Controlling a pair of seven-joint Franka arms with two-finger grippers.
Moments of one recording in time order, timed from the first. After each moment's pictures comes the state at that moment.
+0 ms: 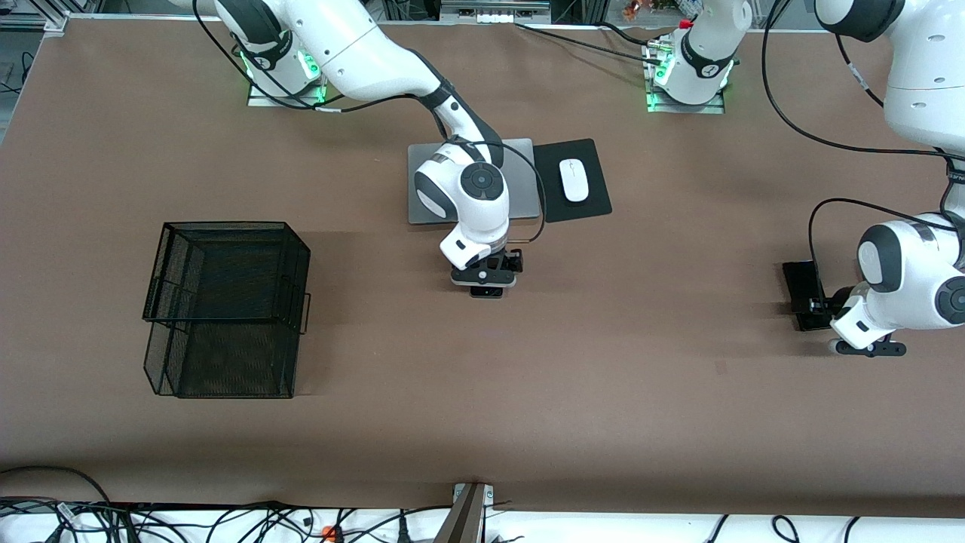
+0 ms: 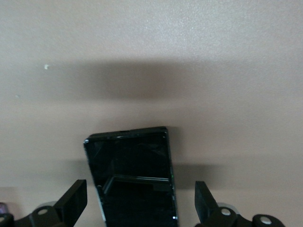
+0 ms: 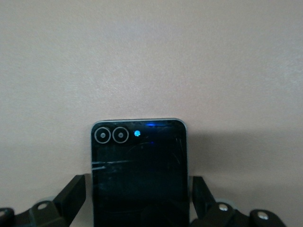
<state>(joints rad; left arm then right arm) 0.26 0.72 0.04 -1.63 0.07 2.16 0.23 0.80 0.93 0.00 -1.37 -0.14 2.42 0.96</state>
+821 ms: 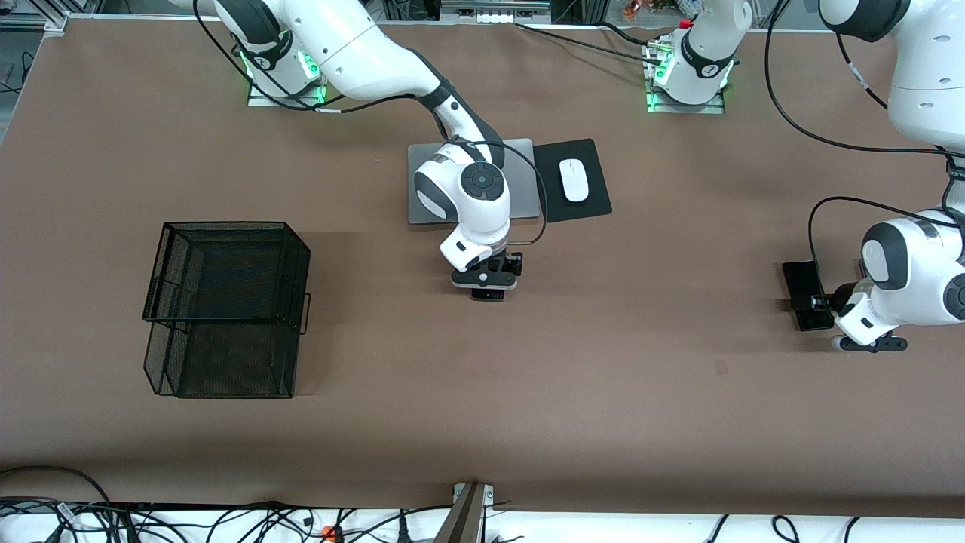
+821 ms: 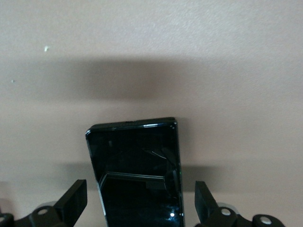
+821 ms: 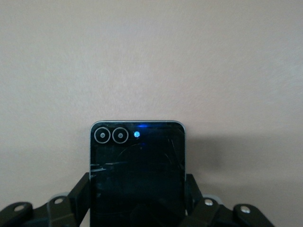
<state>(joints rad) 0.28 0.72 0.04 -1.65 0.06 2.16 0.24 0.80 0.91 -0.01 -1.33 -0.14 2.36 0.96</state>
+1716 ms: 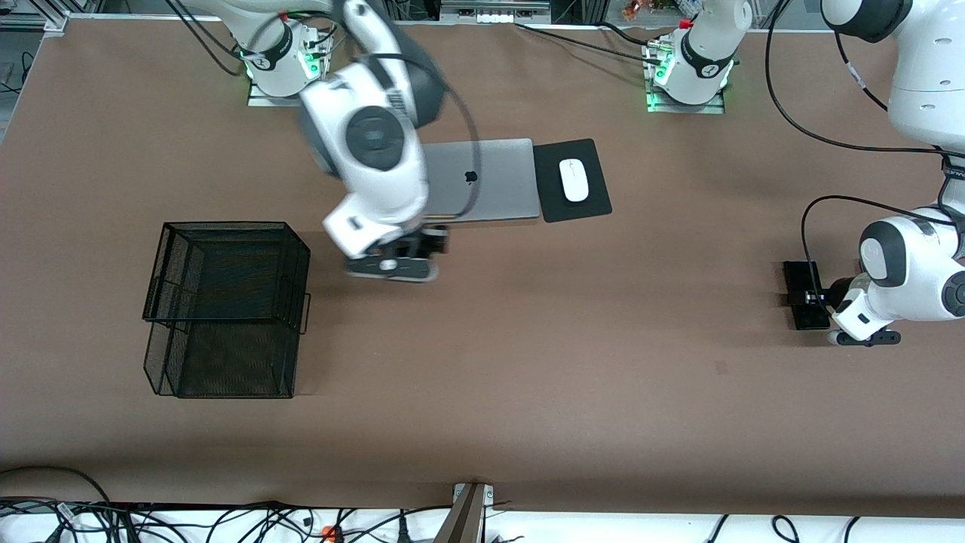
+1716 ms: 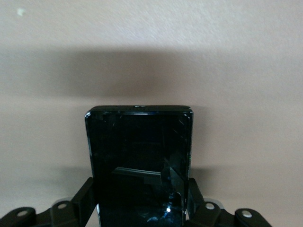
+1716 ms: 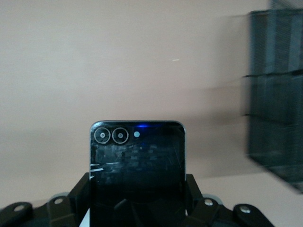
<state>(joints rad) 0.29 0.72 0.03 -1.67 0.03 2.13 0.24 0.61 0.49 -0.07 -1.35 -0.04 1.77 0.60</state>
